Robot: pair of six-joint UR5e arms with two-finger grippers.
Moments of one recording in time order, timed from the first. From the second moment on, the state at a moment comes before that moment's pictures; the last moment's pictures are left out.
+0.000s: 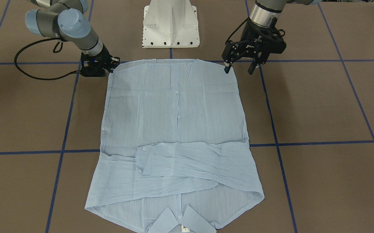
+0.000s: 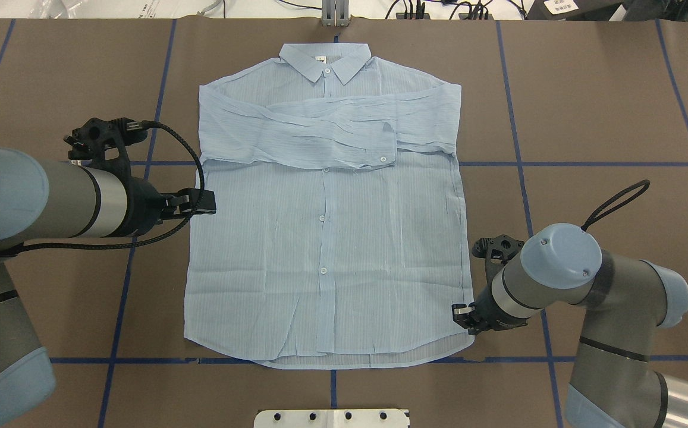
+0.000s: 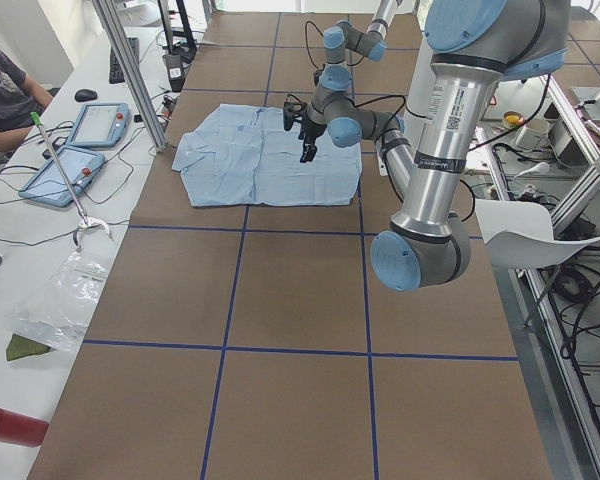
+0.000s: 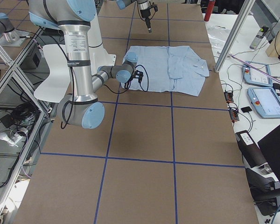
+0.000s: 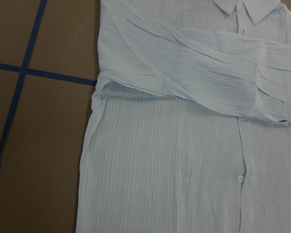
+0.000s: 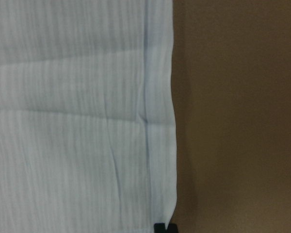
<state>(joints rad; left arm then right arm) -0.58 -1.84 -2.16 -1.74 -1.74 -1.37 0.41 -1.42 1.93 -1.31 2.05 1.35</state>
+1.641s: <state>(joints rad) -0.22 -1.63 -2.10 -1.86 -1.56 -1.69 0.43 -1.42 2.07 -1.31 1.95 1.42</state>
